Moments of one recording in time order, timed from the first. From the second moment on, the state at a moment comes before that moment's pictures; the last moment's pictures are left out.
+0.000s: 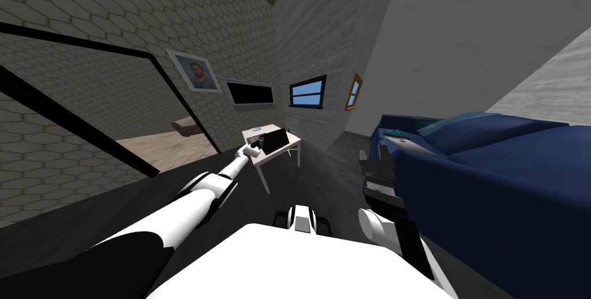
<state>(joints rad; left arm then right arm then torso) -0.66 0.65 -0.16 -0.84 0.08 0.30 0.23 0.46 0.04 -0.06 -2.27 -0.04 -0.39 -0.06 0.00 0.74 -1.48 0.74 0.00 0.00</state>
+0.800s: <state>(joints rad) -0.83 0.70 -0.20 -0.59 0.10 0.30 0.27 0.46 0.04 -0.06 -2.27 -0.04 -0.39 -0.06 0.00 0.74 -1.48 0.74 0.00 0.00</state>
